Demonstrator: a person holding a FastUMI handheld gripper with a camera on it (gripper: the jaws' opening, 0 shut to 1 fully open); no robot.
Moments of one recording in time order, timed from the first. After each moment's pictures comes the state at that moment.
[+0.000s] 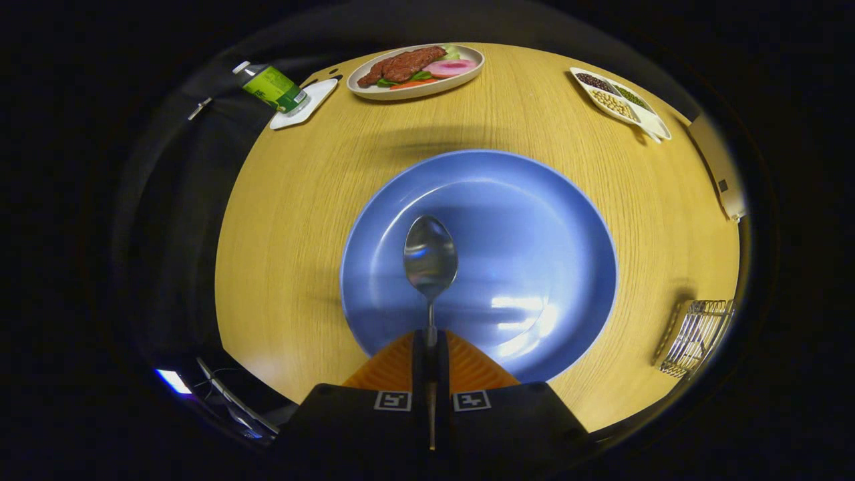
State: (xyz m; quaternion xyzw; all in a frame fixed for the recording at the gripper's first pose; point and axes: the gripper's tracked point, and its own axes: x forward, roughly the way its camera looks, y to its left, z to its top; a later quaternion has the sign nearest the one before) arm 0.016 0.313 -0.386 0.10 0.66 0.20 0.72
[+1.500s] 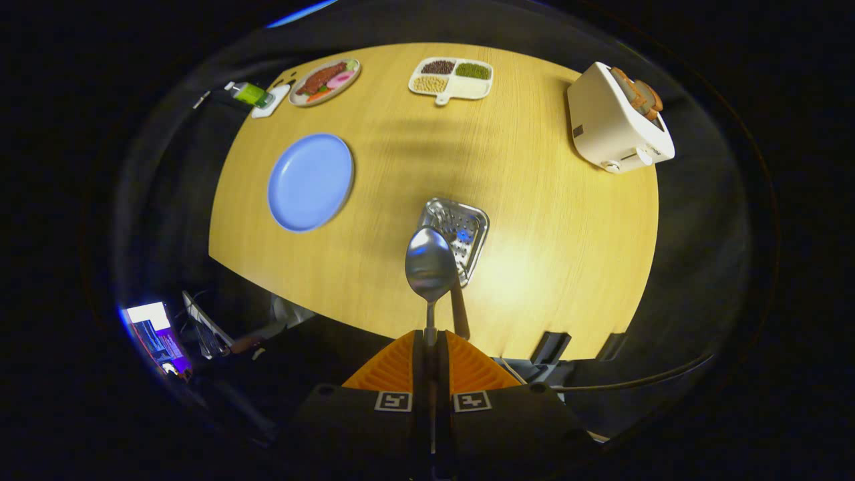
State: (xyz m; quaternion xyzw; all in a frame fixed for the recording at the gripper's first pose) arm -0.032 -0.035 -0.283 -0.01 0.76 0.20 0.62
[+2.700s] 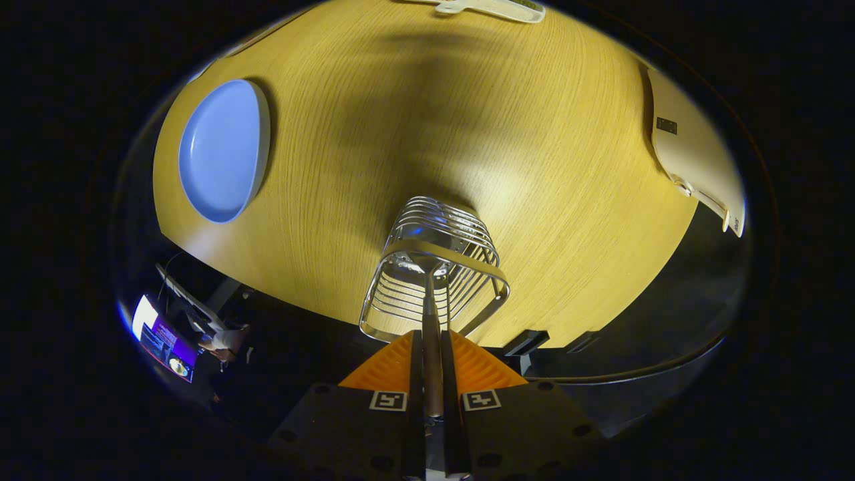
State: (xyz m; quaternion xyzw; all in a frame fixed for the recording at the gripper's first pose) arm 0.001 -0.018 -0.358 -0.11 0.87 0.18 0.45
